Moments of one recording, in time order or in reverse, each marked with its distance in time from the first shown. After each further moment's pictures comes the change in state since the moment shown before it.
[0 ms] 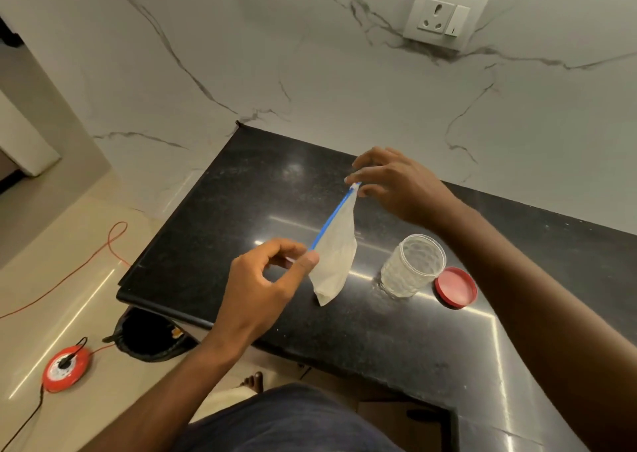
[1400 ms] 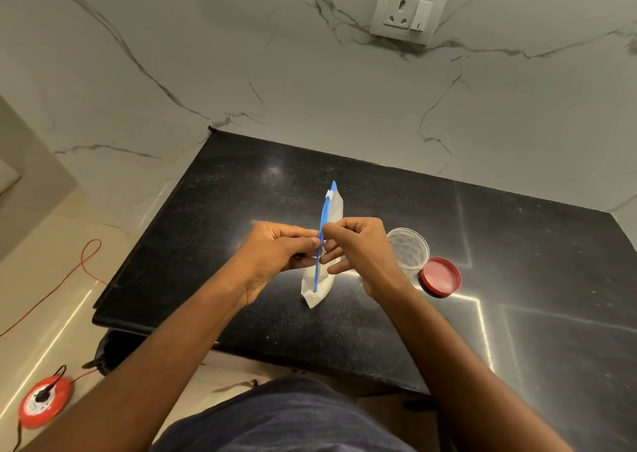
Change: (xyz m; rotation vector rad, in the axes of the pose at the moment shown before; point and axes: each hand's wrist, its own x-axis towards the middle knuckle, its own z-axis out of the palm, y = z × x) left_hand 0.065 0.025 0.018 -0.428 -0.351 -0.499; right_hand -0.045 -0.072 0.074 1.193 0.191 0.833
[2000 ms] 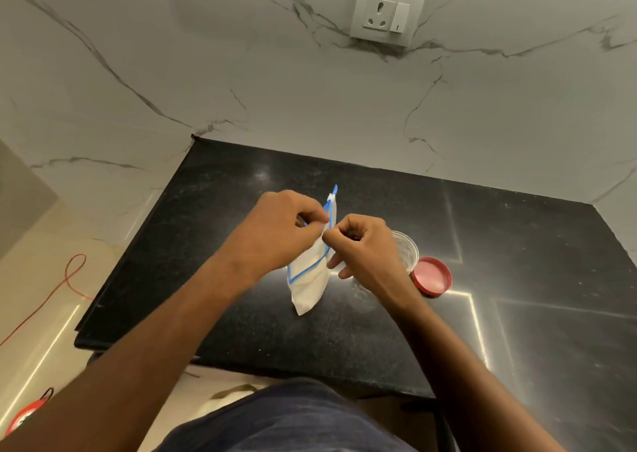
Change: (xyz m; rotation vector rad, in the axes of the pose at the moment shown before) left_hand 0.019 0.050 0.019 1.025 0.035 0.462; right_hand -0.012 -0.009 -0.019 -0.222 0.103 -0.186
